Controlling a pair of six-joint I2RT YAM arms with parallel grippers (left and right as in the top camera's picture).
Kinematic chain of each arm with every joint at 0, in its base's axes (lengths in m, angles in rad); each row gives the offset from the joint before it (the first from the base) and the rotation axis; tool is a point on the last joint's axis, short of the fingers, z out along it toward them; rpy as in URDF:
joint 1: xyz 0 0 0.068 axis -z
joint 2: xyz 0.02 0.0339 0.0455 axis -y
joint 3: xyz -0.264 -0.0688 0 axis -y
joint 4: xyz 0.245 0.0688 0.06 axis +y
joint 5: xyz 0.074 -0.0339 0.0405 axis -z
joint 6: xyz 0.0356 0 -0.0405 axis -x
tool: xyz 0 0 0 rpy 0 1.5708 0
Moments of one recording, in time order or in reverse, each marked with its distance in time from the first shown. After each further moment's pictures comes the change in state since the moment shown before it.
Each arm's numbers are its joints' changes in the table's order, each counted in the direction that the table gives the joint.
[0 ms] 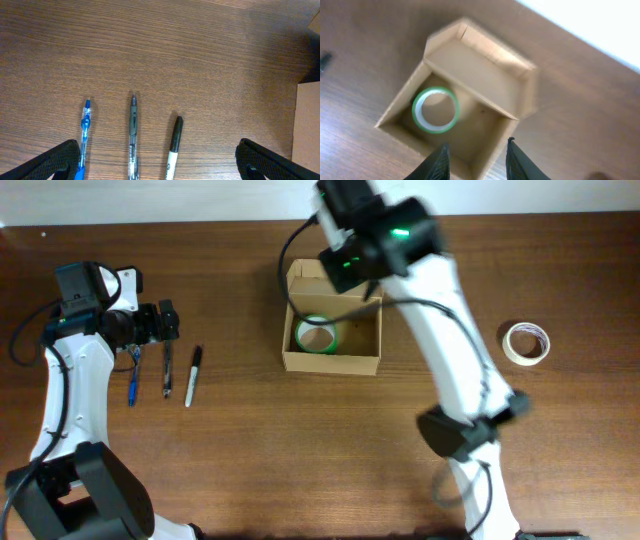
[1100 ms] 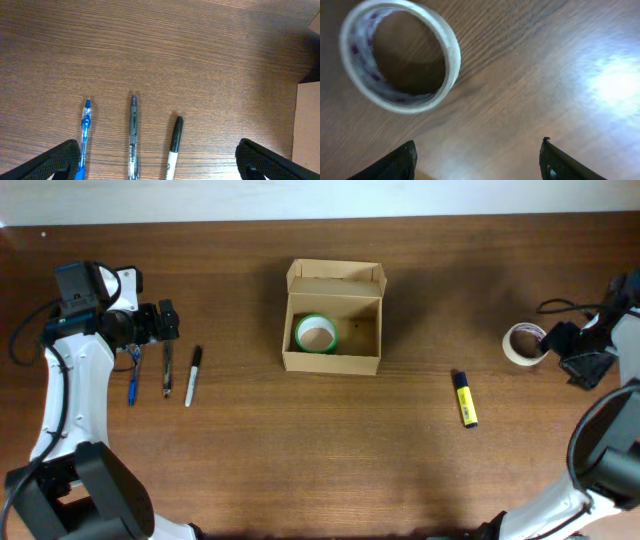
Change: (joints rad) left arm 0.000 0.000 0.000 0.000 0.000 0.000; right arm 1.031 0.319 -1.380 -0.567 -0.225 -0.347
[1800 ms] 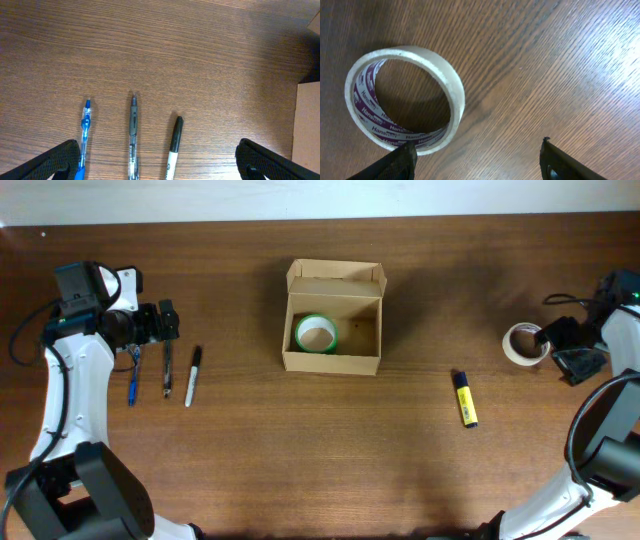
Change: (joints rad) left arm 0.000 0.000 0.000 0.000 0.000 0.000; right arm -0.035 -0.035 0.000 -0.082 0.050 -0.281
